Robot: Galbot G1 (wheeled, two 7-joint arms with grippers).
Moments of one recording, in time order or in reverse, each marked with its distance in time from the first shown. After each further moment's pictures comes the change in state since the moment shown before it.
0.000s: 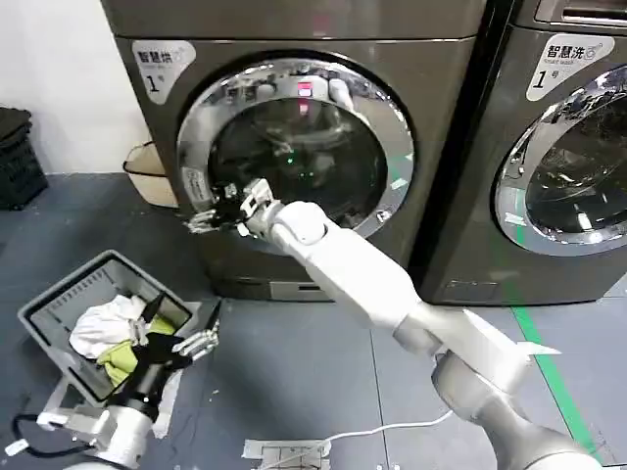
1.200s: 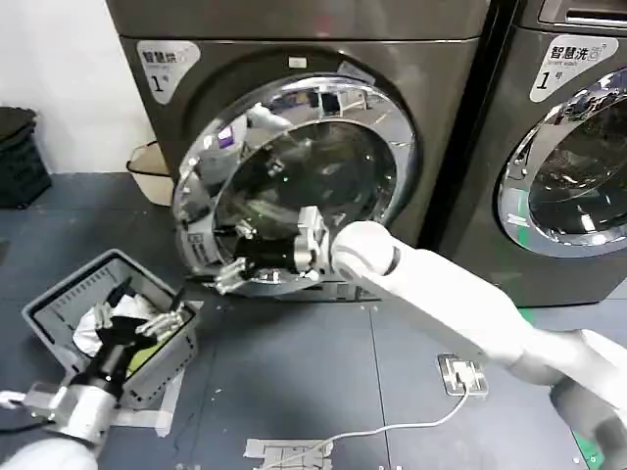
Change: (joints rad) left arm -0.090 0.148 -0.180 0.102 -0.196 0.001 0.015; right arm -0.027 -0.472 -0.095 0.574 0.198 -0.034 -0.220
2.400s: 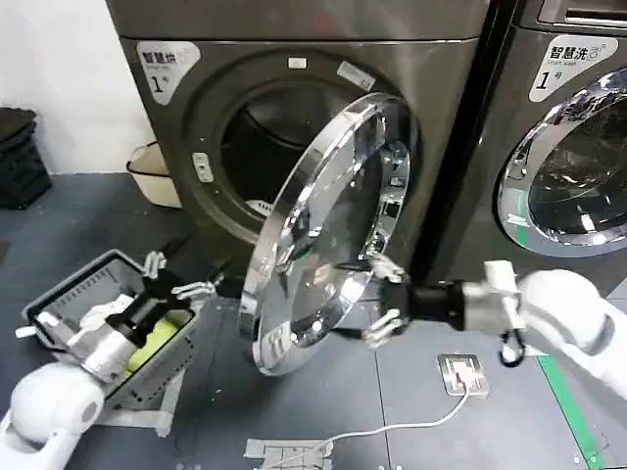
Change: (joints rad) left arm -0.227 0.399 0.210 0.161 -0.266 -0.134 0.160; right arm -0.661 -0.694 0.722 0.440 -0.042 0.051 -0.041
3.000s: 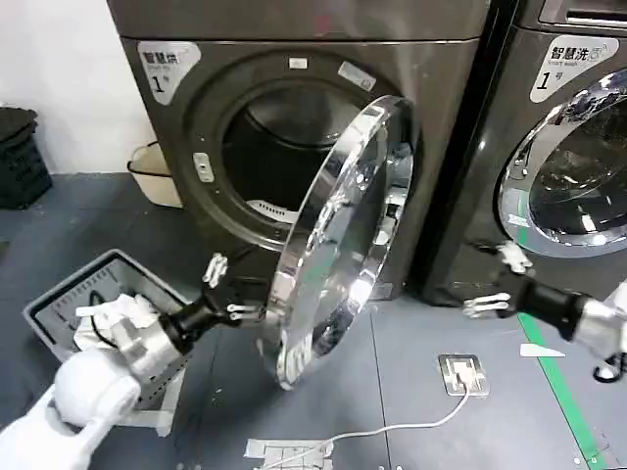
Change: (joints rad) left arm -0.171 0.086 0.278 -0.001 0.098 -0.052 0.068; right arm -1.022 0.149 1.045 0.022 -0.112 0.101 0.163
